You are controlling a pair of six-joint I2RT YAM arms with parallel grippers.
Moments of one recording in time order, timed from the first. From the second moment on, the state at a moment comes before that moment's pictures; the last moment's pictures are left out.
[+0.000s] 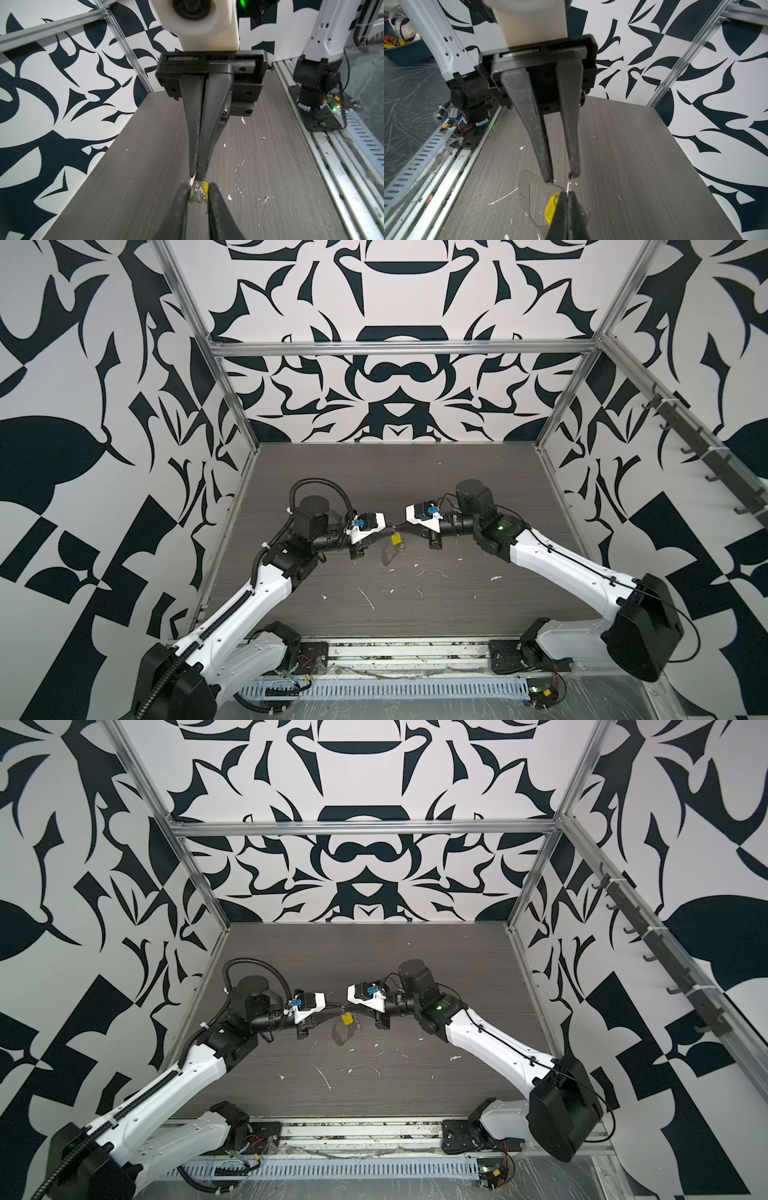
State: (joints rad) left arm -0.52 0.99 0.69 0.00 0.78 0.54; right arm 0.65 1.31 0.94 -0.03 -0.82 -0.54
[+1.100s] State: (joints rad) left arm -0.48 1.00 0.68 0.03 0.88 0.46; right arm 0.64 1.29 0.90 0.15 -0.89 -0.42
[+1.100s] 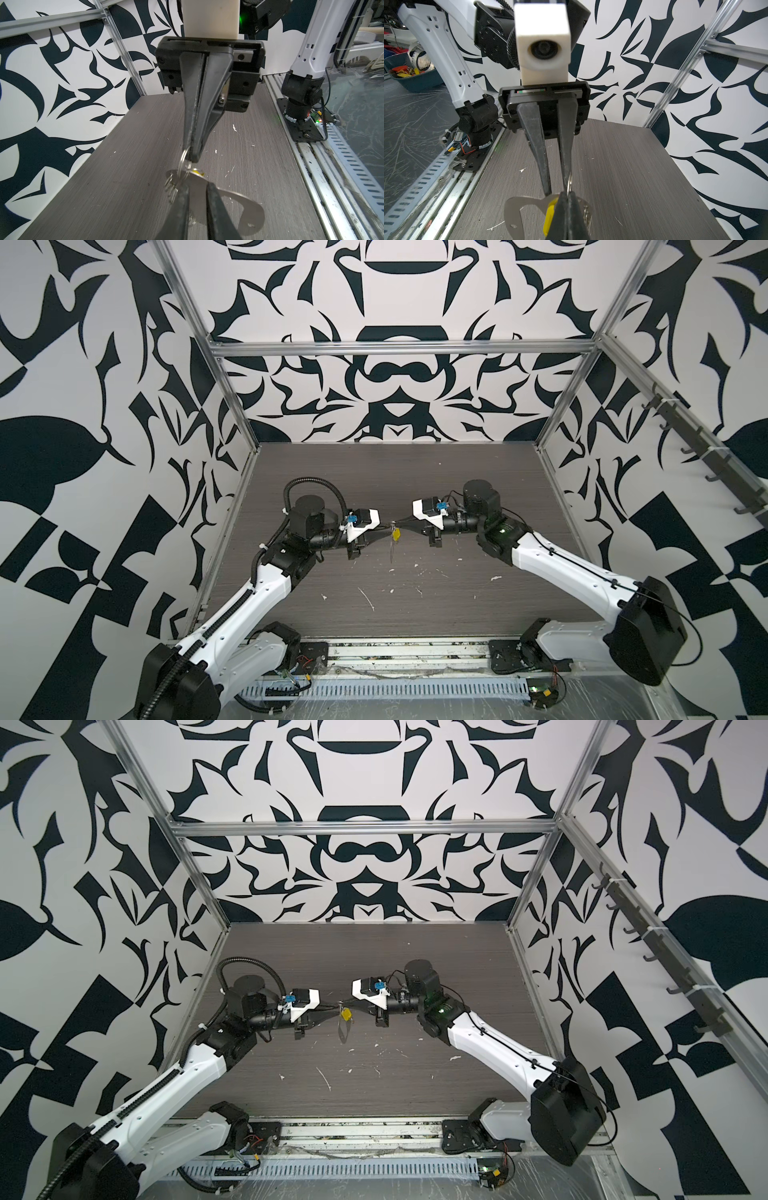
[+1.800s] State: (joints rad) left arm -0.48 1.00 0.68 0.09 0.88 0.43; right arm 0.64 1.29 0.89 0.13 -0.92 -0.47
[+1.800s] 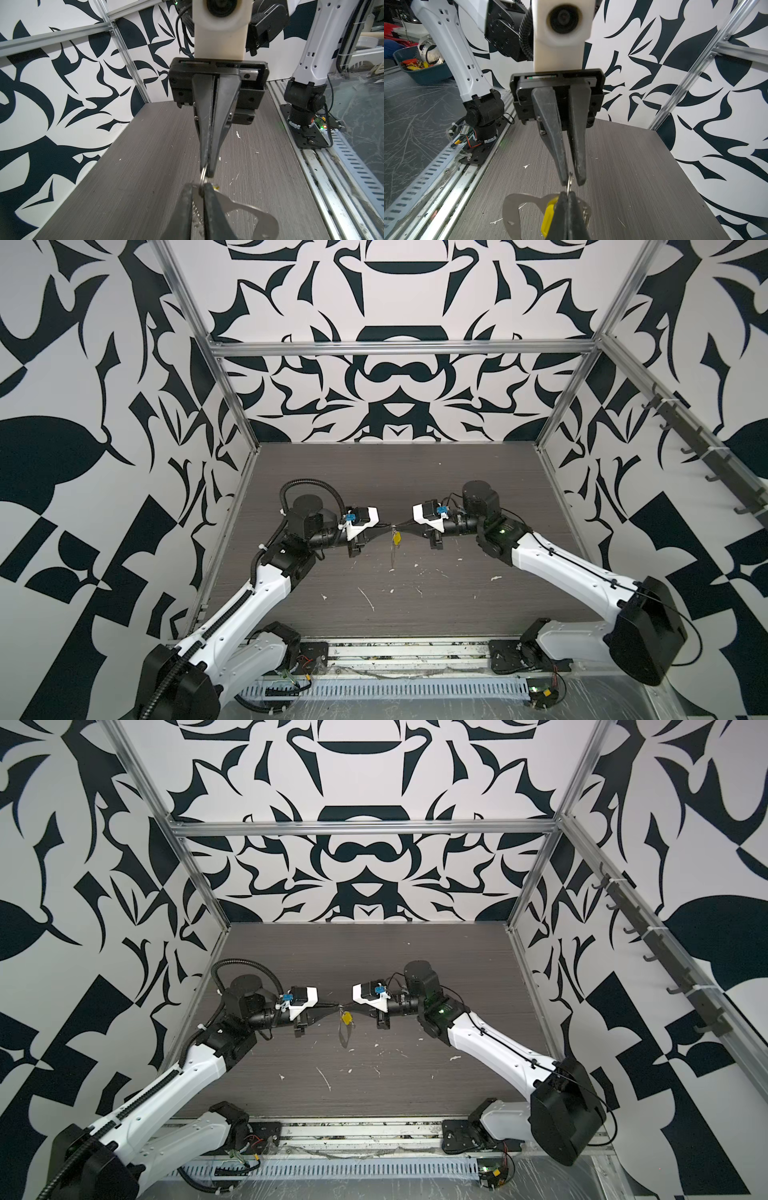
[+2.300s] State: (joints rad) left arm -0.48 1.00 0.68 0.09 0.90 0.43; right arm 0.64 1.29 0.89 0.13 -0.93 -0.47
